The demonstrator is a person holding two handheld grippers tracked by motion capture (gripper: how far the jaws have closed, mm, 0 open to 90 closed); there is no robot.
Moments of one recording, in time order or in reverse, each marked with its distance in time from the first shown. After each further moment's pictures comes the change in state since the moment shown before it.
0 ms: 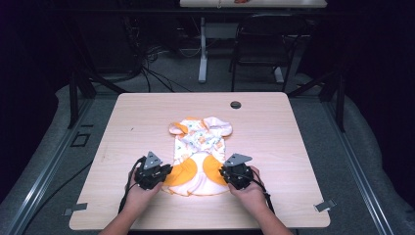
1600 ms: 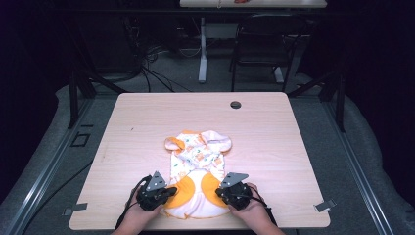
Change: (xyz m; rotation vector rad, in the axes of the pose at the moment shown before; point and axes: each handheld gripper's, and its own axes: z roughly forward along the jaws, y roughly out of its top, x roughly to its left) left arm -0.037 -0.036 -0.021 0.070 -0.145 0.084; right arm 0.037 -0.030 -0.015 0.068 0.163 -0.100
